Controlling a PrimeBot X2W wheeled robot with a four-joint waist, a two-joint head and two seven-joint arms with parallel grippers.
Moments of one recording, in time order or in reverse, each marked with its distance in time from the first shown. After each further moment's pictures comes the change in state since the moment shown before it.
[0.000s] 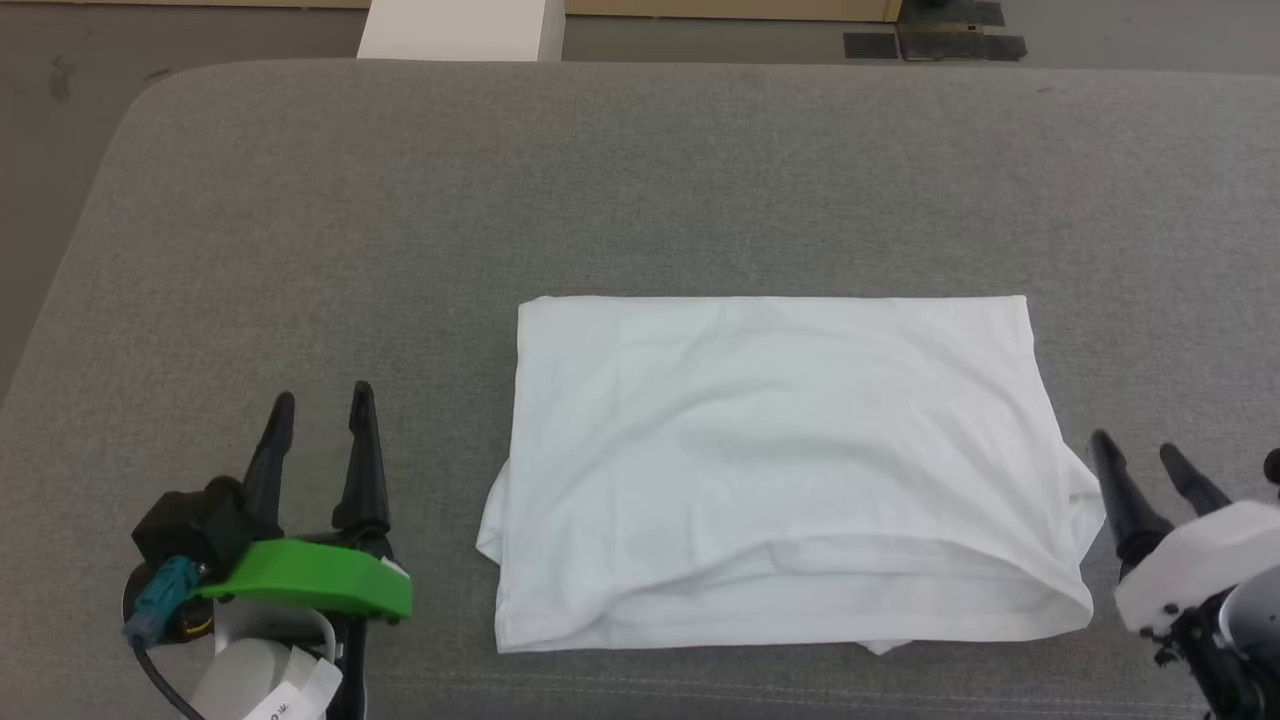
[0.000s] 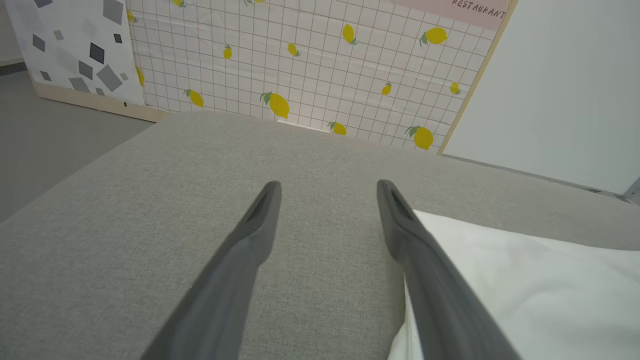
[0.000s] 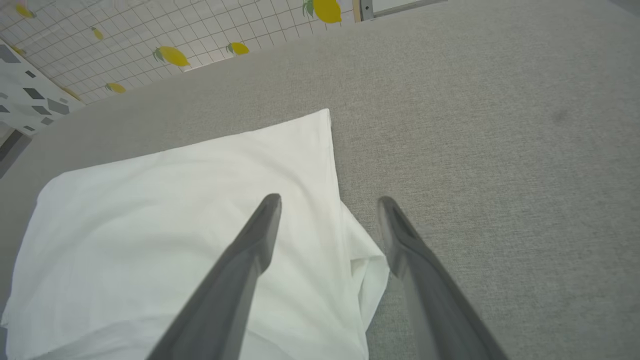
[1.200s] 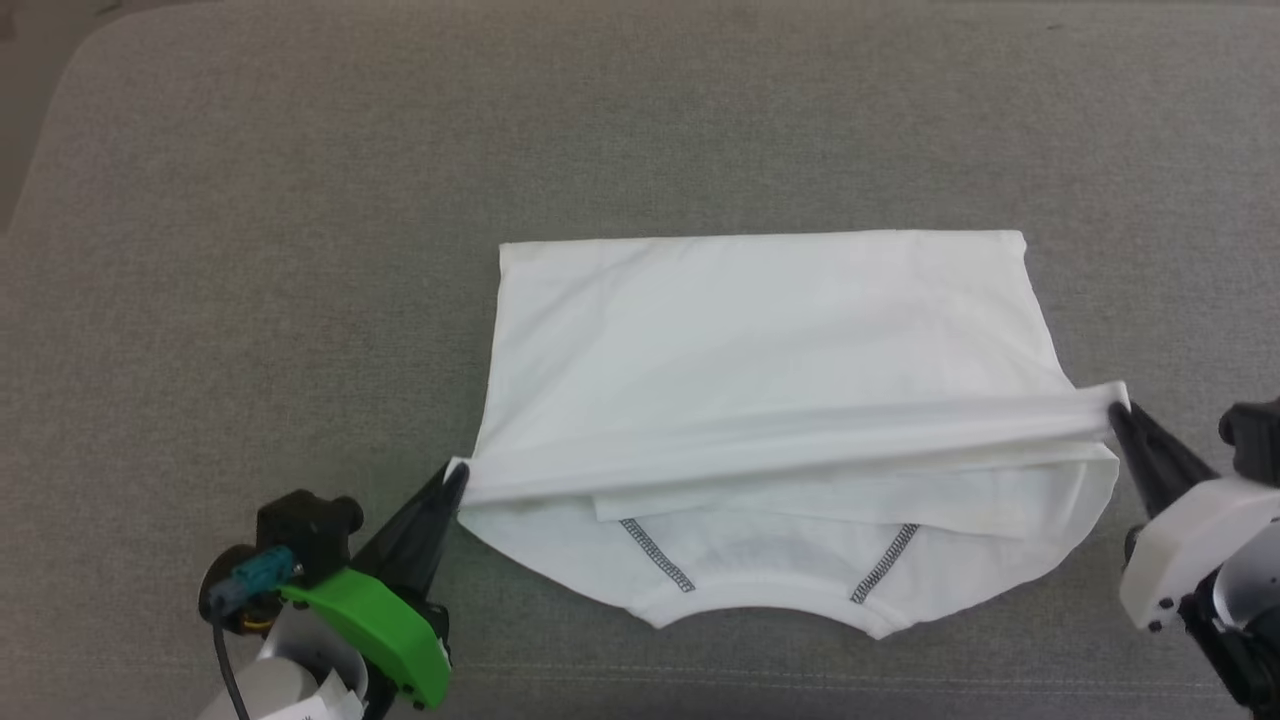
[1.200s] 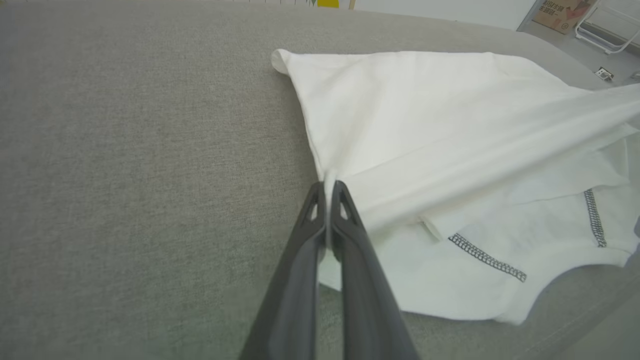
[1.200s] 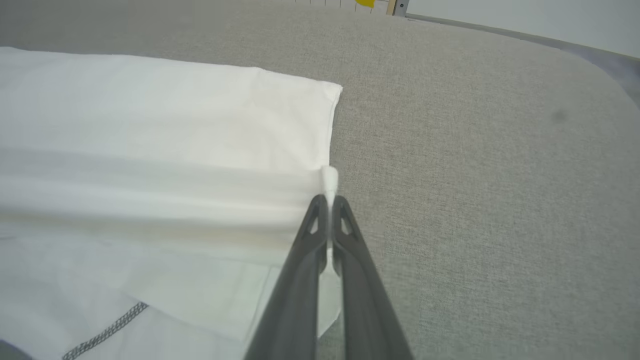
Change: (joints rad) left arm -0.062 0.221 -0.322 0.033 -0.127 -0.134 0.122; right arm -0.073 -0.252 0.207 0.073 -0.069 0.000 -0.101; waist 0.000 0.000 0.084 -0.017
